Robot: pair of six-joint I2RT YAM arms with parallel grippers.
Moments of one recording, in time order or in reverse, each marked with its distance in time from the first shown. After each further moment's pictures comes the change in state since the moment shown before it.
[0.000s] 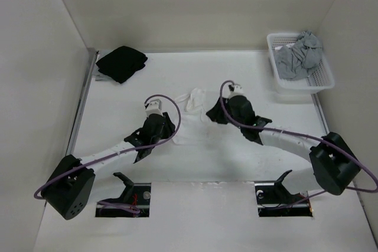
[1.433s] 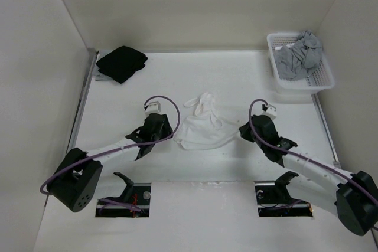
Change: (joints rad) left arm 0.051 0.080 0.000 -0.037 0.012 0.019; right arm -0.040 -0.395 -0.365 -0.279 0.269 0.089
